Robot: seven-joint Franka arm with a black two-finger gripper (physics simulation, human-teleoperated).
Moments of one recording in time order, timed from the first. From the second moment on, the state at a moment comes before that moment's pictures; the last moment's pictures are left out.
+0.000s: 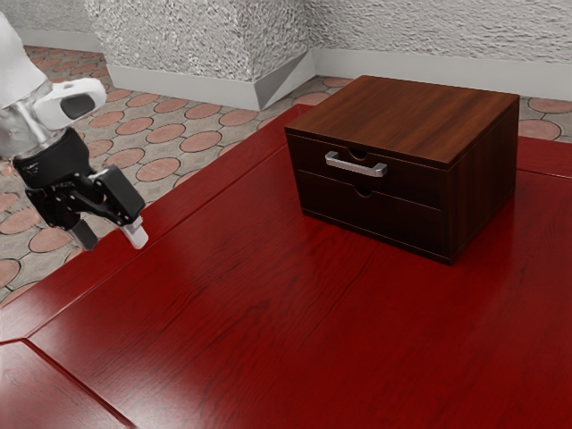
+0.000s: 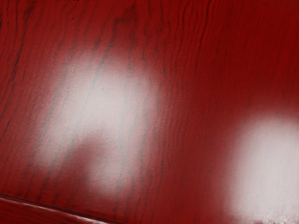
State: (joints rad) arm 0.03 -0.40 0.11 -1.85 -0.12 1.56 -0.04
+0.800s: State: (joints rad) arm 0.04 0.09 -0.09 -1.59 -0.04 1.94 1.17
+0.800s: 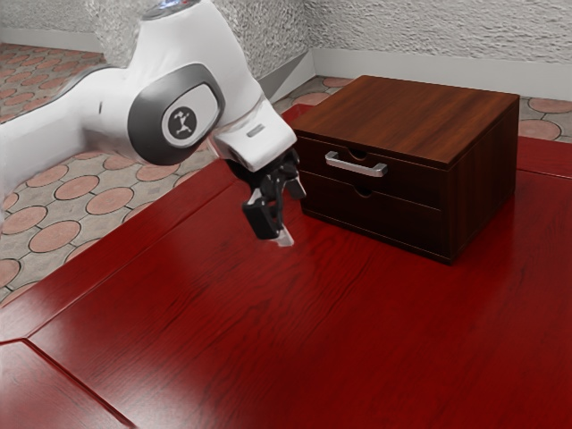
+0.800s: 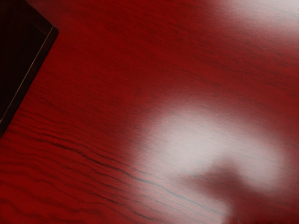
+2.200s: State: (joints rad) arm 0.09 0.35 -0.09 -1.39 0.02 2.20 1.66
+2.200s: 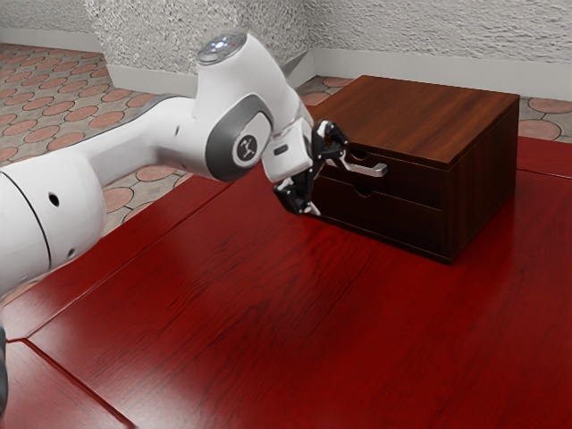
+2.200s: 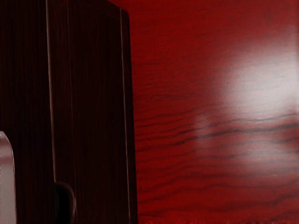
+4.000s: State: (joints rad) arm 0.11 0.58 -0.09 -1.12 -0.04 2.19 1.70
